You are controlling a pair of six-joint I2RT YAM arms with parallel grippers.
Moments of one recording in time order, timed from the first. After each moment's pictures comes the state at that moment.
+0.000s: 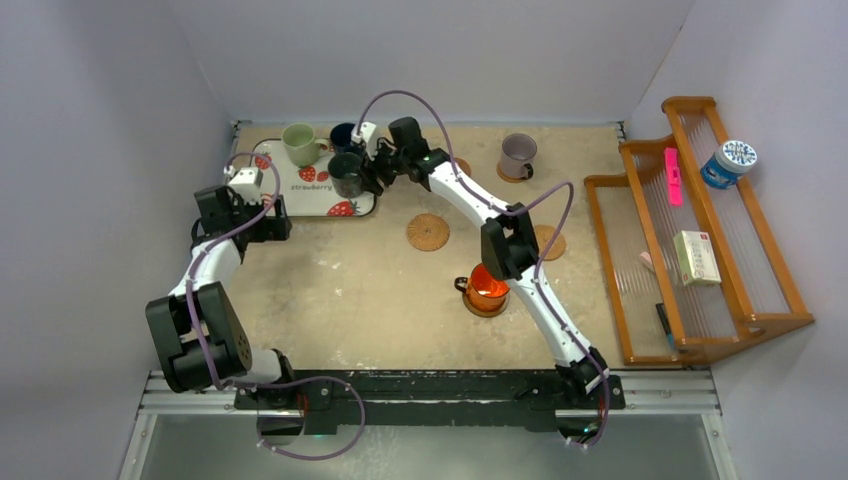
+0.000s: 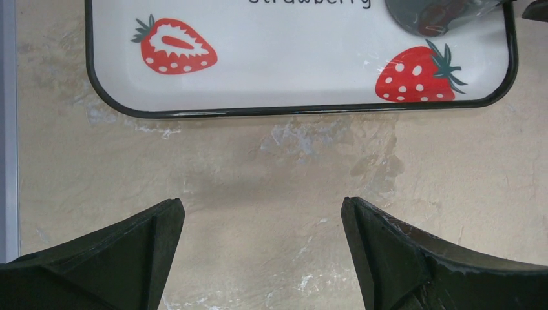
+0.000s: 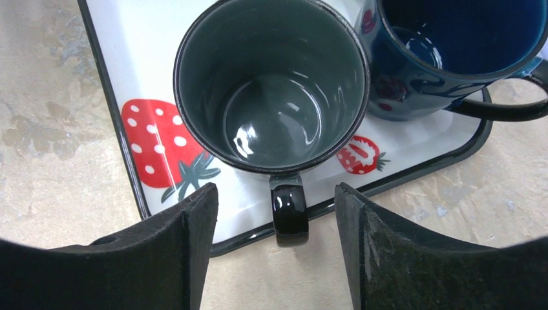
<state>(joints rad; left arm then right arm) 0.34 1.39 0.79 -0.09 0.35 0.16 0.63 2.70 2.53 -0.40 -0.49 -0.33</state>
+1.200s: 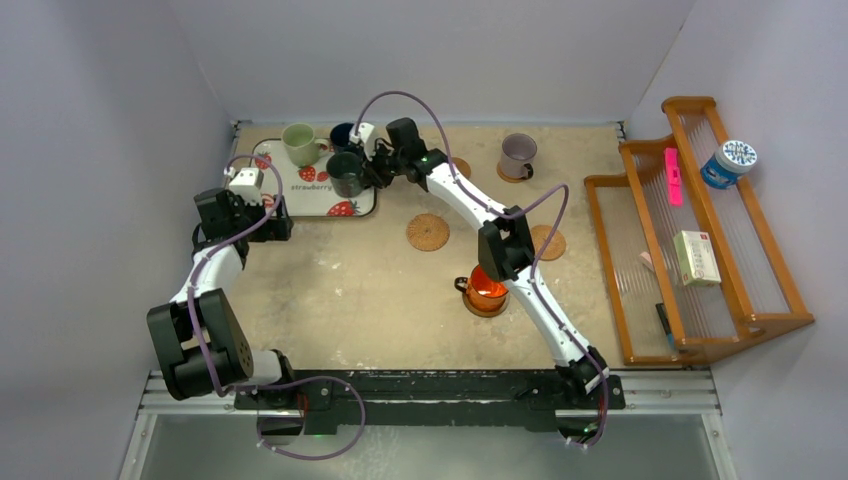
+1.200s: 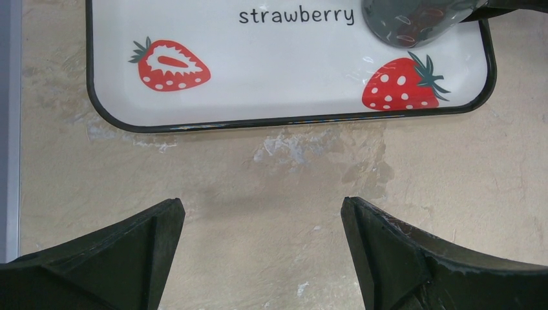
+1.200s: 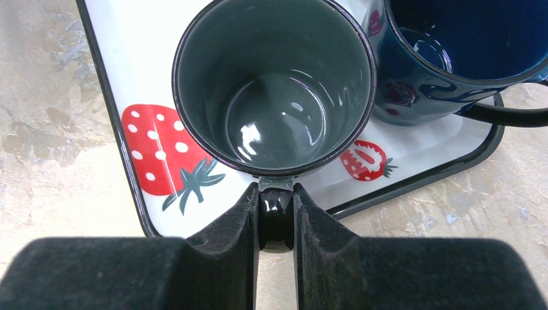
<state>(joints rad) 0.34 1.35 0.74 -0.02 0.39 0.16 0.64 2.76 2.64 -0.44 -0.50 -0.31</state>
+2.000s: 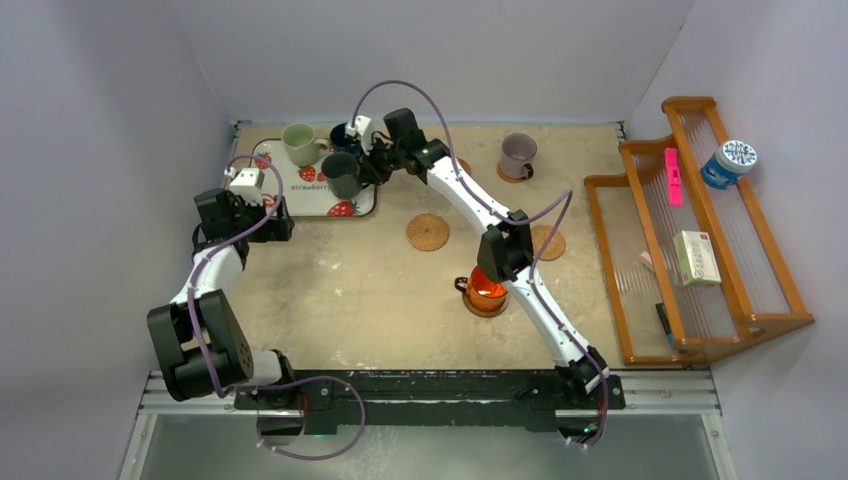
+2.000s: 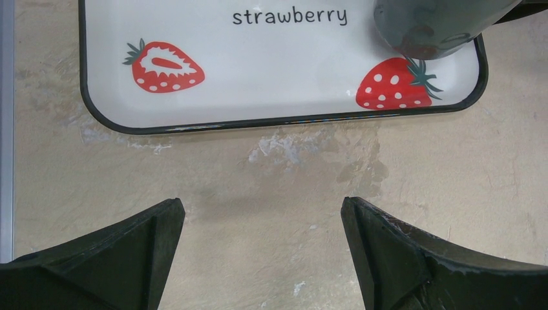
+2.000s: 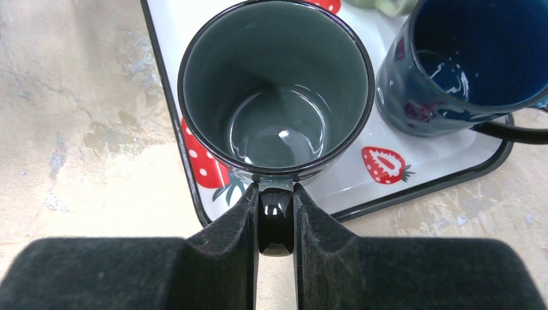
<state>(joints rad) 0.34 1.35 0.74 -0.02 0.41 0.16 0.65 2.76 2.78 -0.62 -0.55 -0.30</state>
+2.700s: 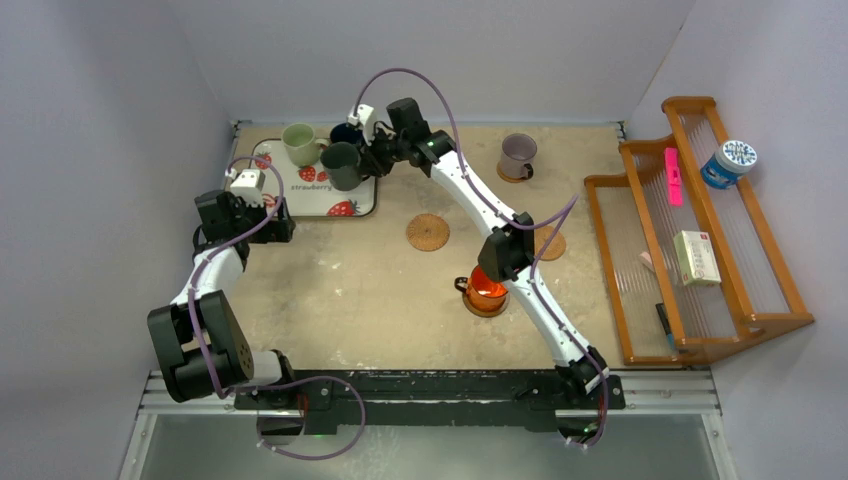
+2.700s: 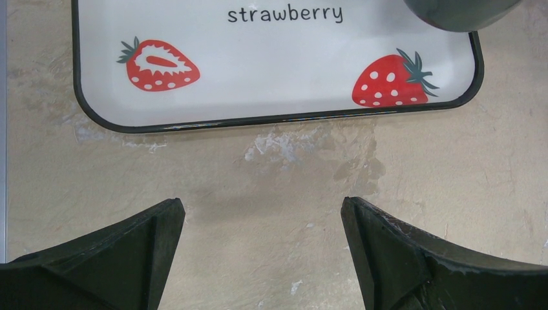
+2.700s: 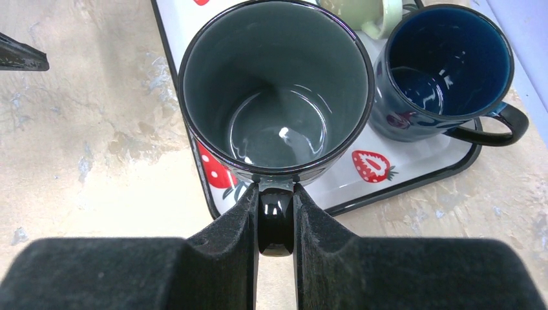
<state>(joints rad) 0.34 1.34 0.73 -0.01 0.42 0.16 0.64 2.76 2.91 -0.72 -0.55 -0.29</state>
